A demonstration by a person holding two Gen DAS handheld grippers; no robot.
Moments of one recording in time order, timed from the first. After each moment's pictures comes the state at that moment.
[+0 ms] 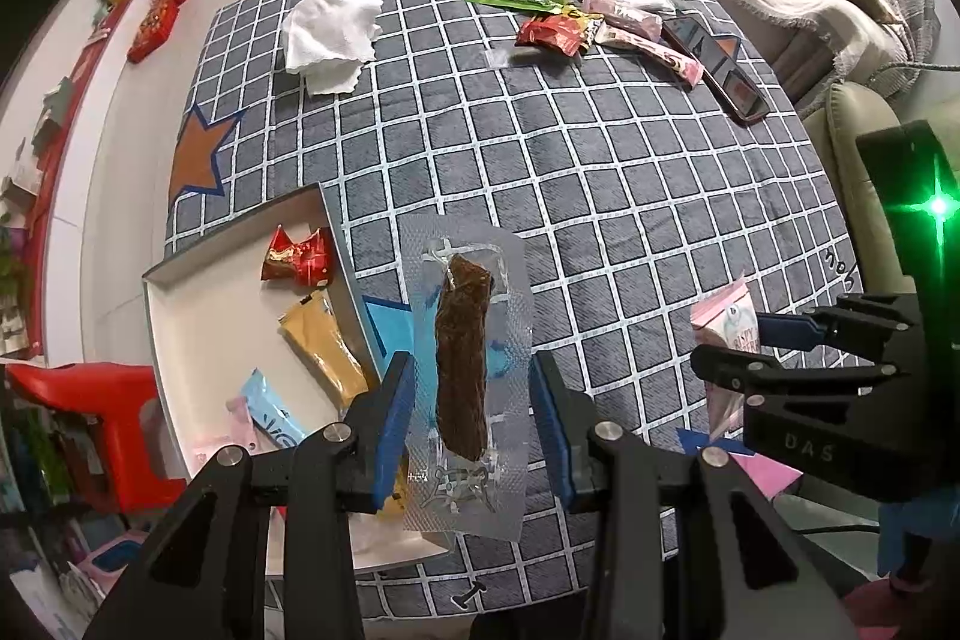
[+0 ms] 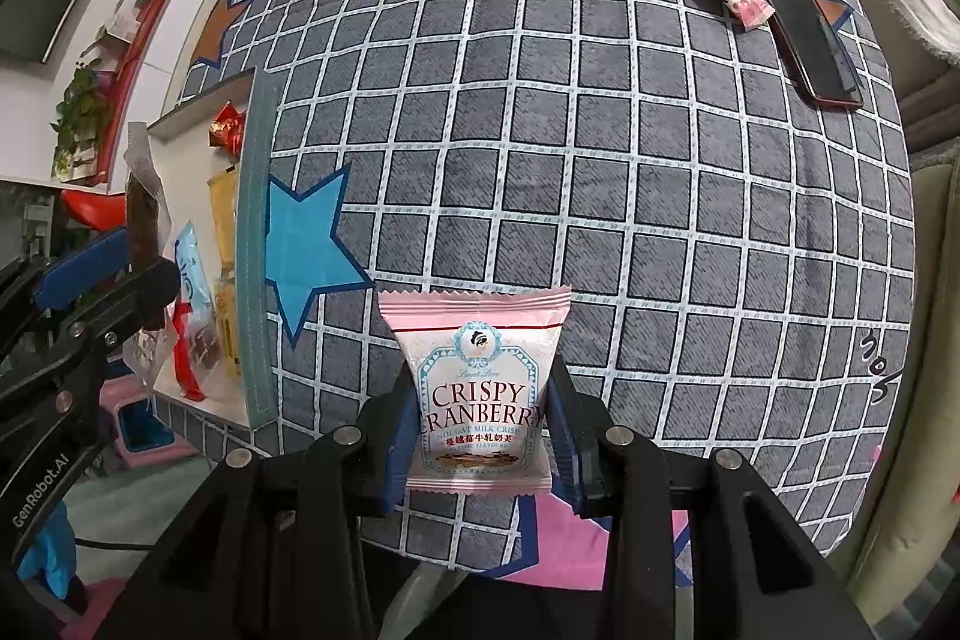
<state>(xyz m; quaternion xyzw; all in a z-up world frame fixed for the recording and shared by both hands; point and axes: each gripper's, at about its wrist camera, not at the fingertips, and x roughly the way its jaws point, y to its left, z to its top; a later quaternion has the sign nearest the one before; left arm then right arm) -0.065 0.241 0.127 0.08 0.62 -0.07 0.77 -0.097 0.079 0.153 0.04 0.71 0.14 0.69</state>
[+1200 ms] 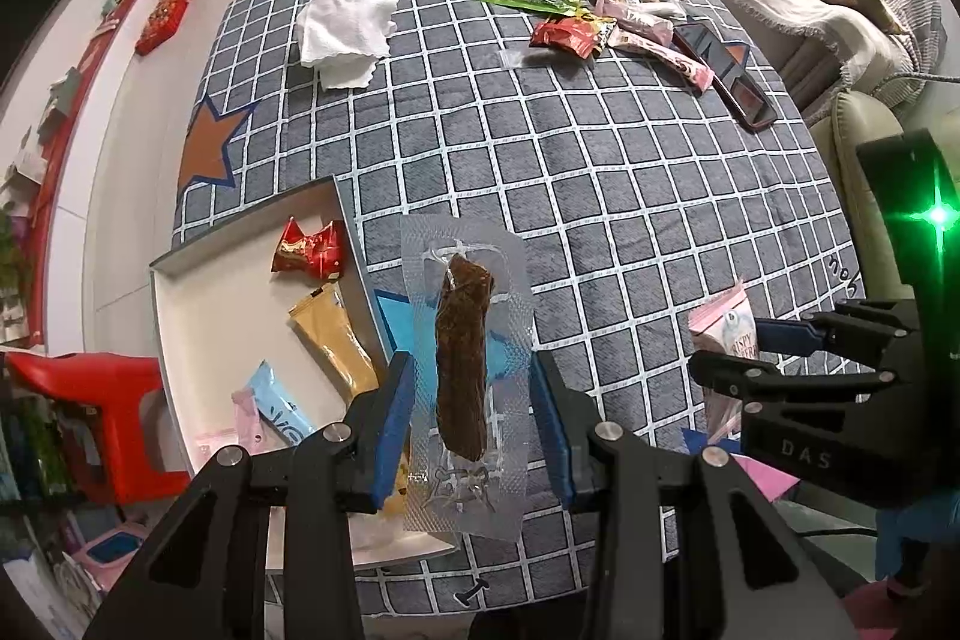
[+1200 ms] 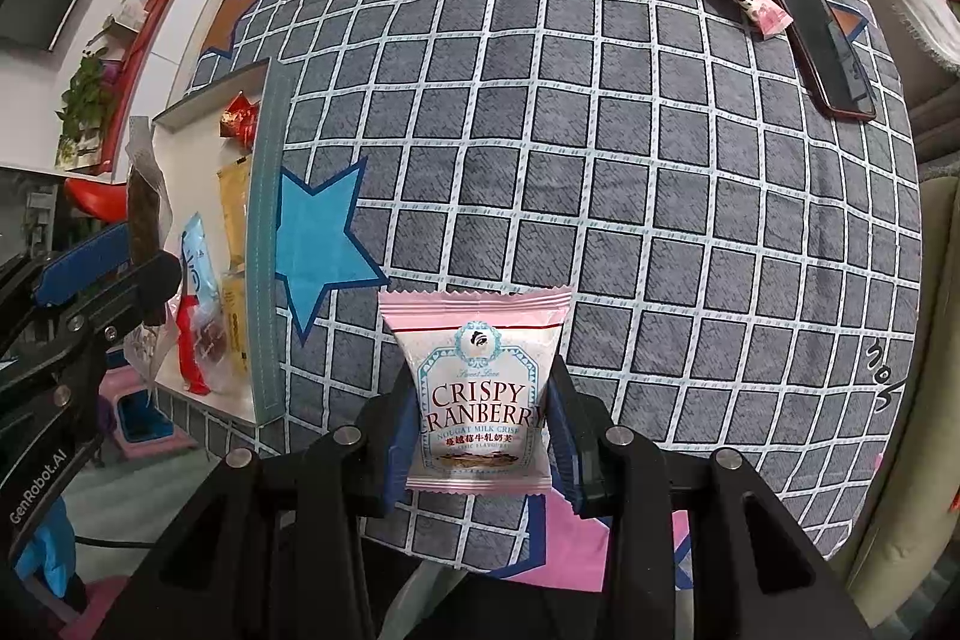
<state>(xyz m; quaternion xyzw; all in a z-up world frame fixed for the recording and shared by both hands) -0.065 0.250 0.131 0.08 0.62 -0.07 0.78 -0.097 0.085 0.152 0.03 0.71 0.15 0.69</state>
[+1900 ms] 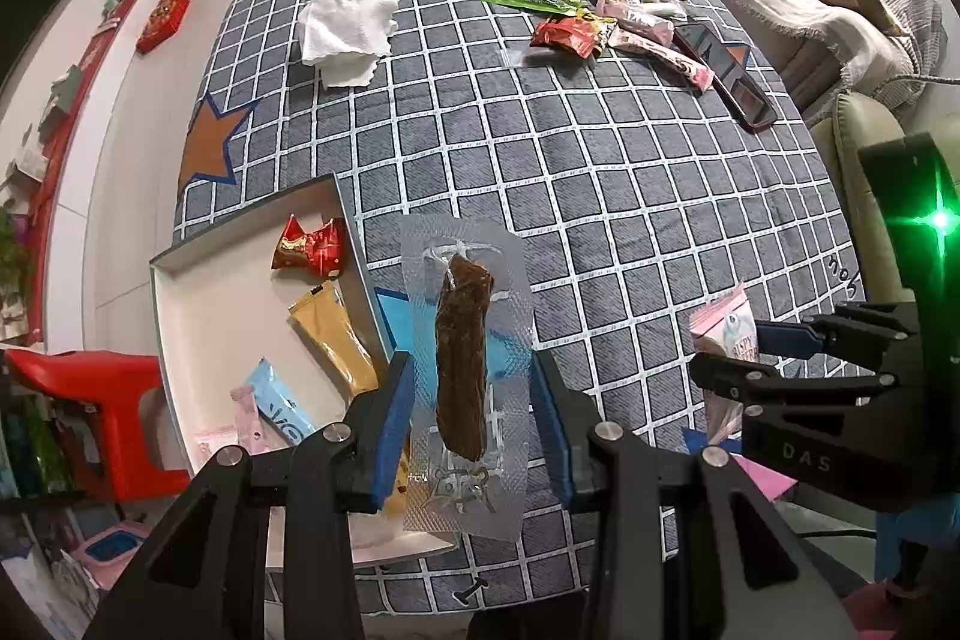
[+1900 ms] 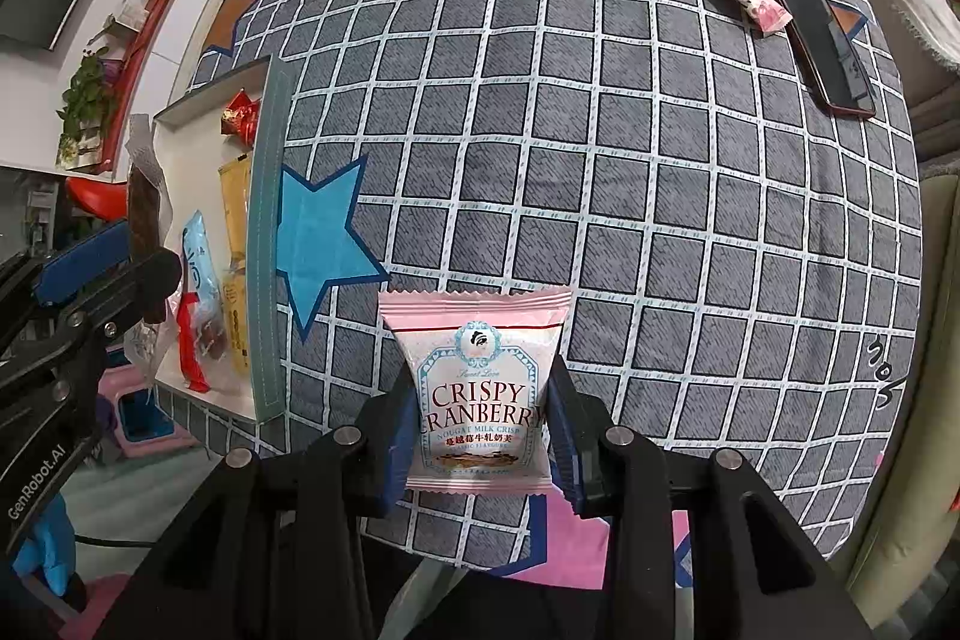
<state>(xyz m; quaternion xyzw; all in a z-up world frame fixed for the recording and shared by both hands) -0.066 0.254 0.131 0.08 0.62 -0.07 0.78 -0.097 0.086 0.152 0.03 0.71 0.15 0.69</state>
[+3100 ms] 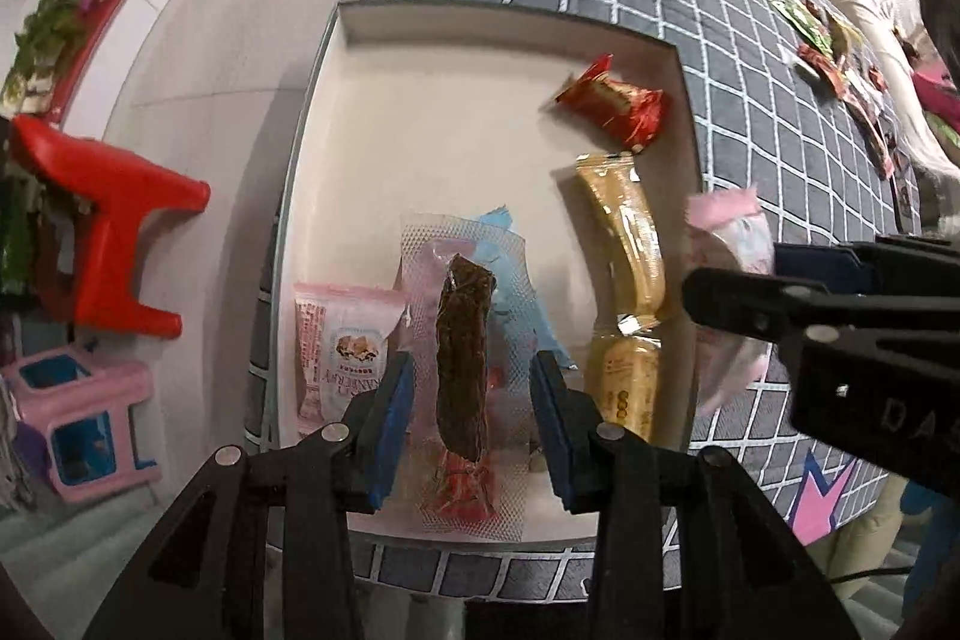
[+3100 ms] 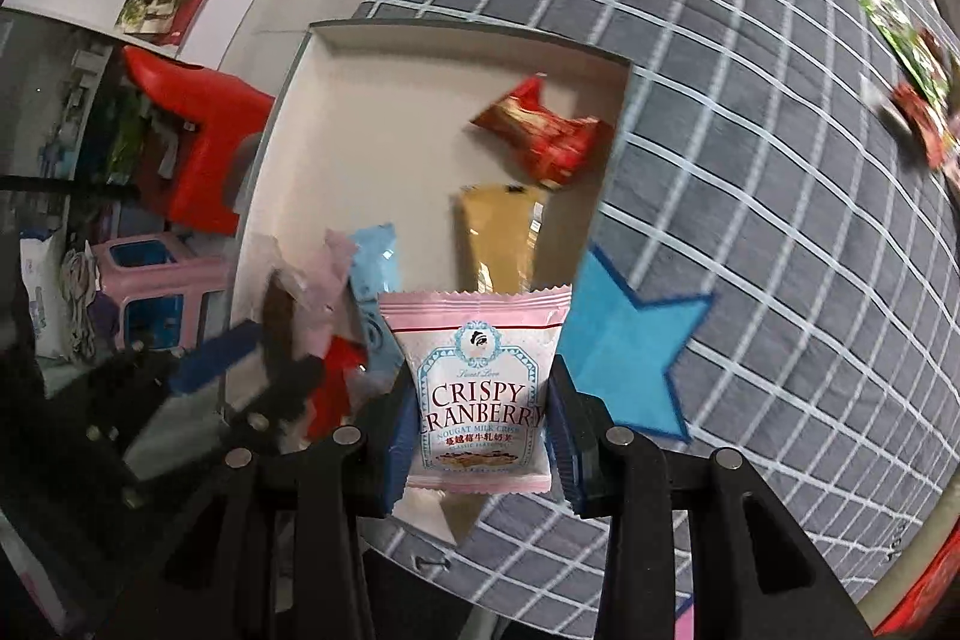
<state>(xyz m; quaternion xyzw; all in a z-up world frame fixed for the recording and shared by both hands) -0.098 0.439 0.056 -0.09 0.68 0.08 0.73 -0.064 0.316 0.134 -0.08 0.72 0.28 0.64</state>
